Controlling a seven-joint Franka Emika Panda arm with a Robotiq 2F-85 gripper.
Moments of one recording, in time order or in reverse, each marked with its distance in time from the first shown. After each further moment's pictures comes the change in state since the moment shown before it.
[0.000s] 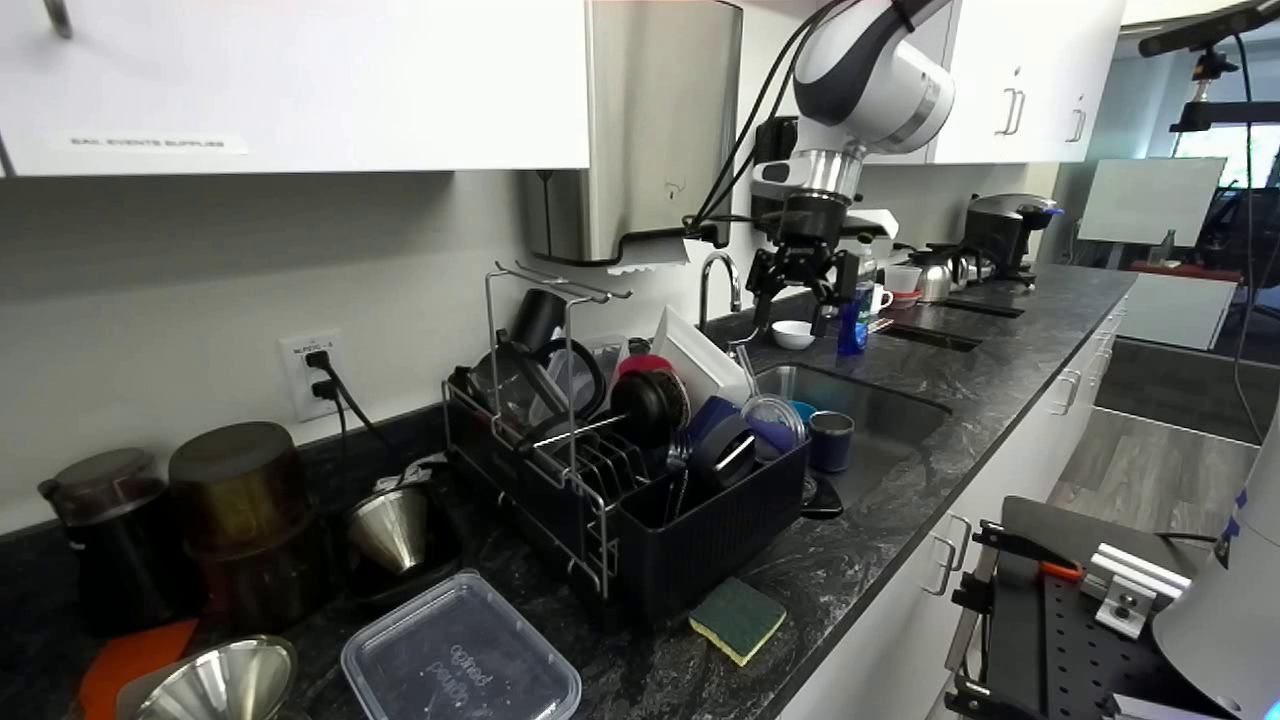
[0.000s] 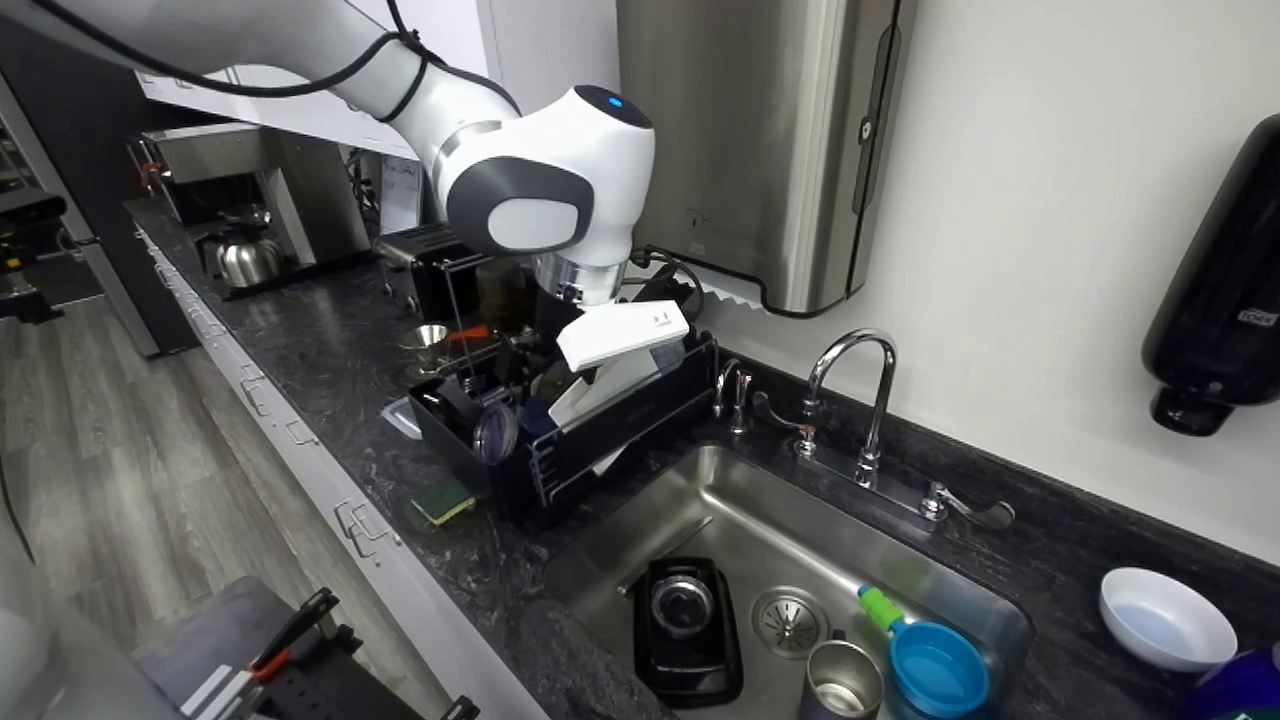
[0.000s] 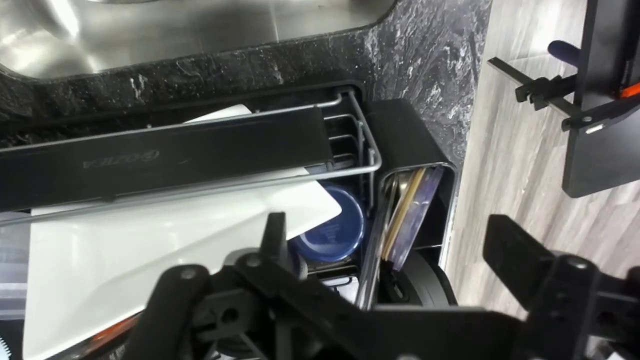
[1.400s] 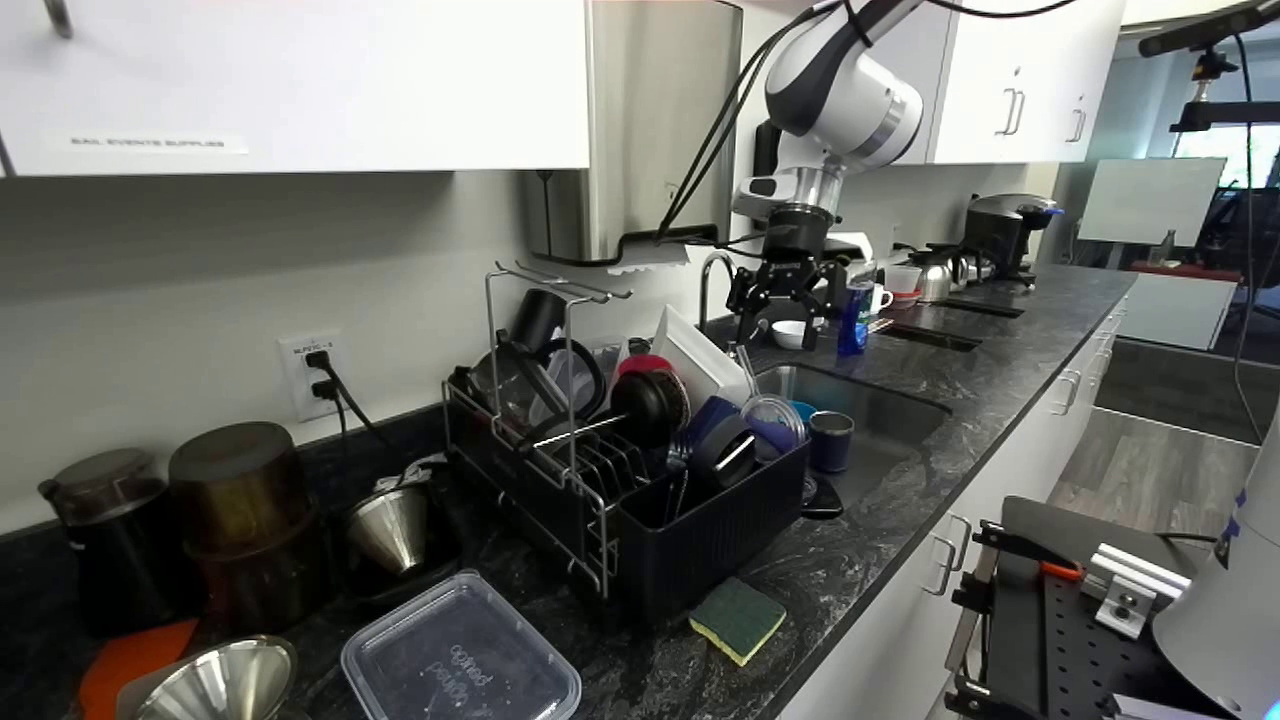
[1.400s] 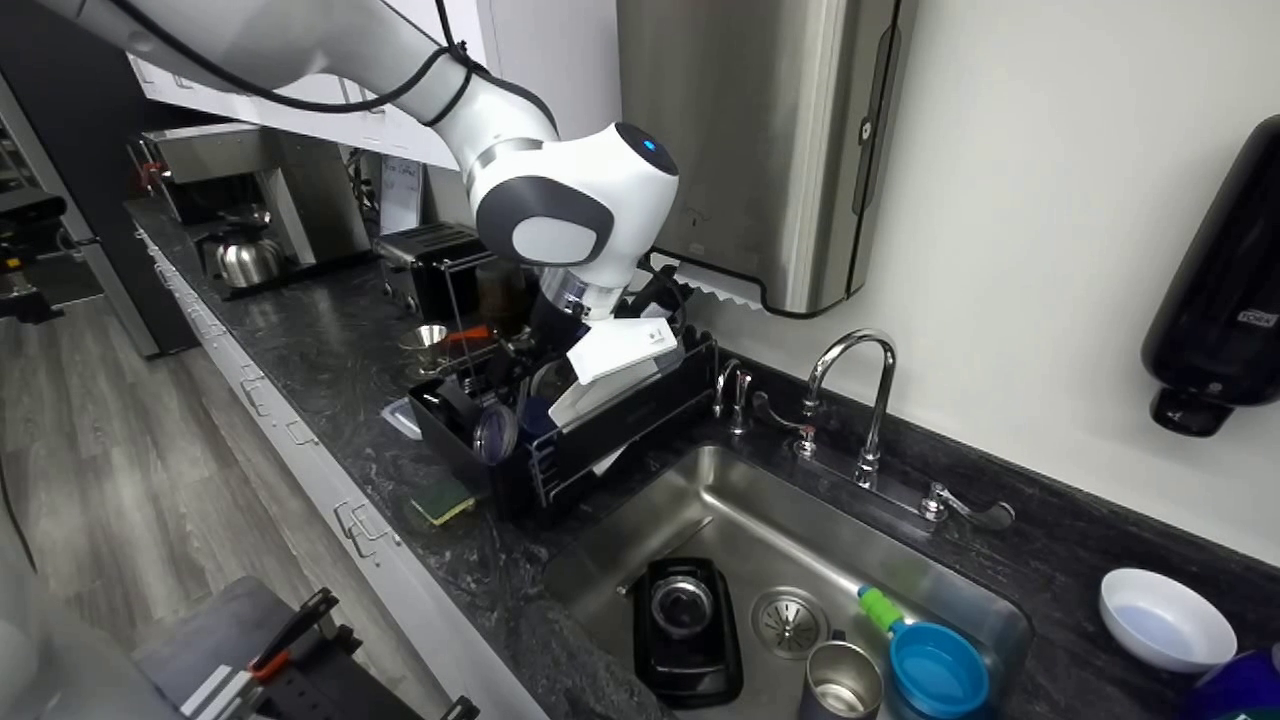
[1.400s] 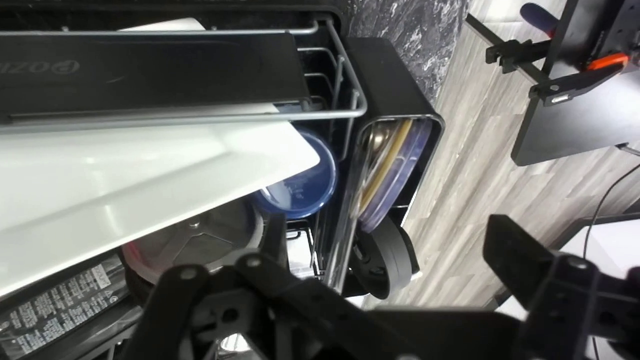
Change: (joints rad) arm -0.033 0.103 0.044 0.075 0.144 -0.146 -0.206
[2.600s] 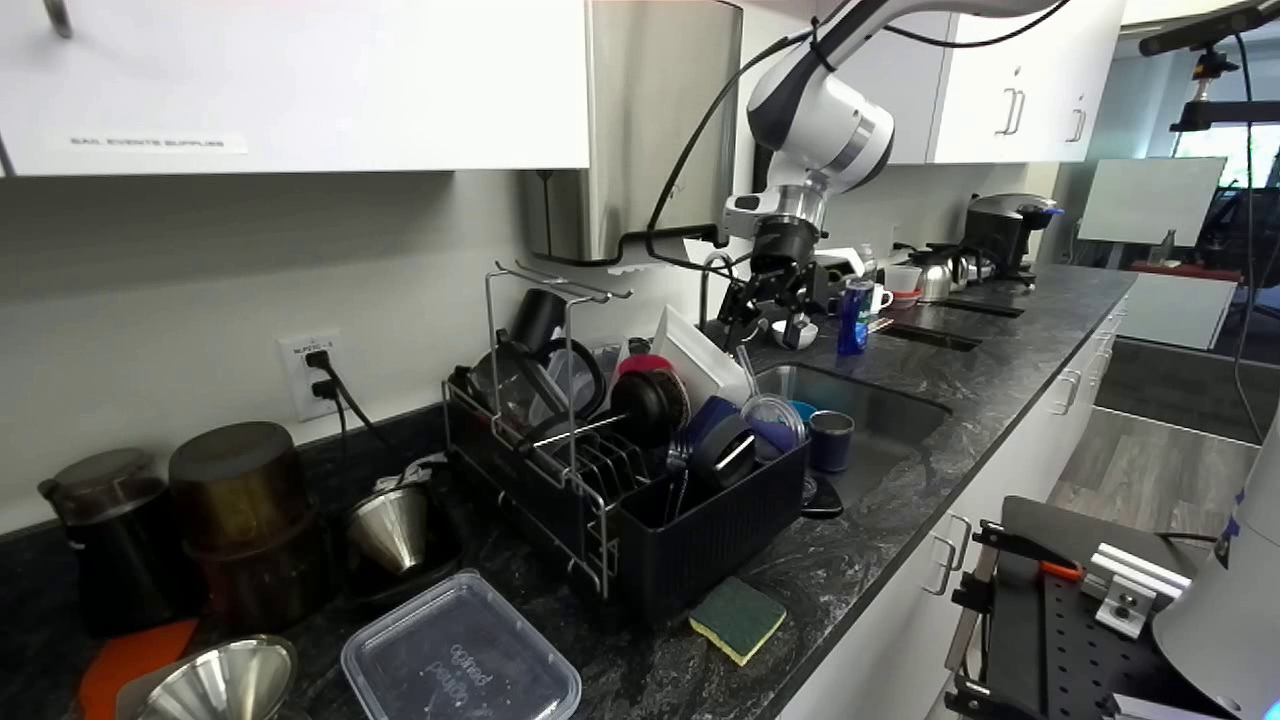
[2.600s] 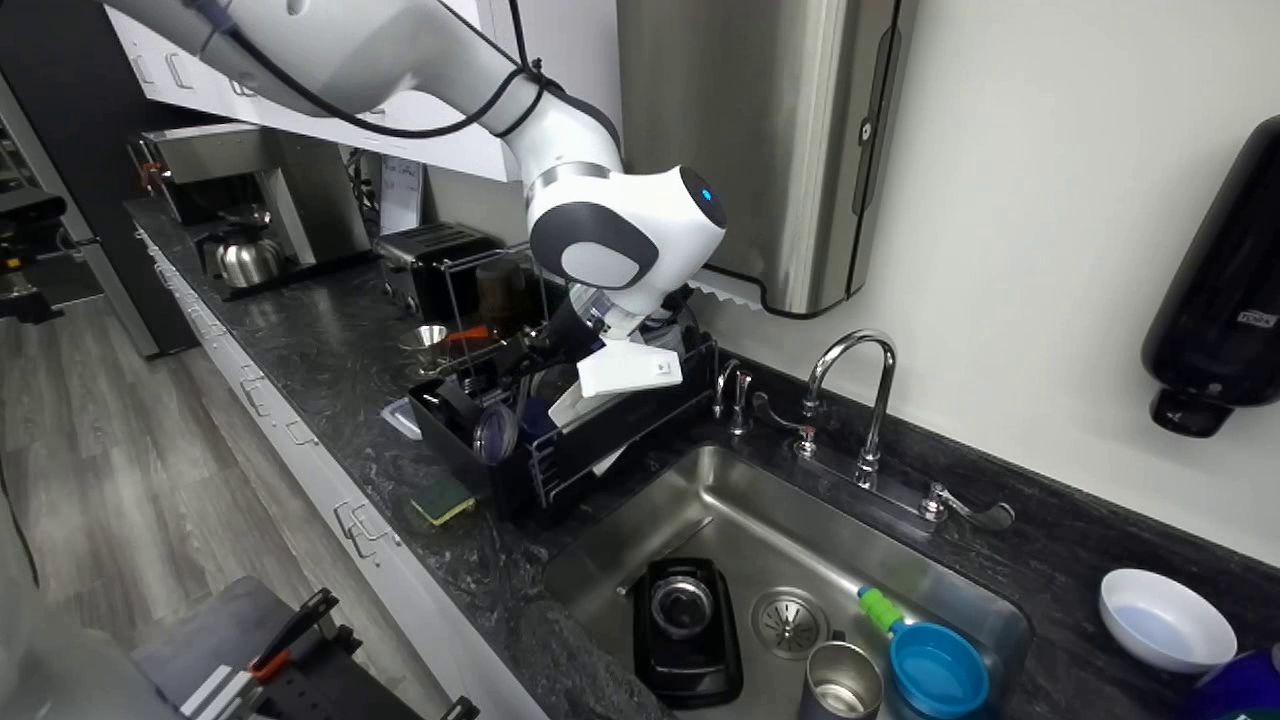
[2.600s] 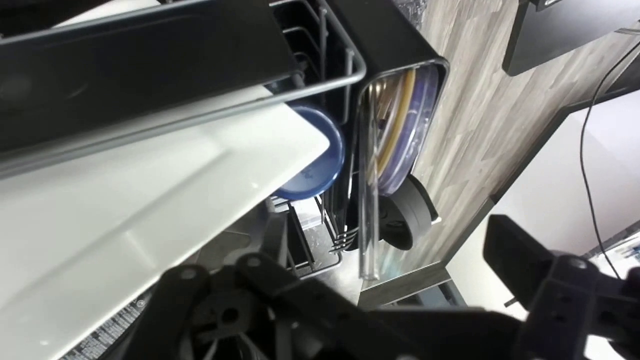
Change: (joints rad) arm -0.068 0.141 0.010 0.121 0.148 -0.166 0.065
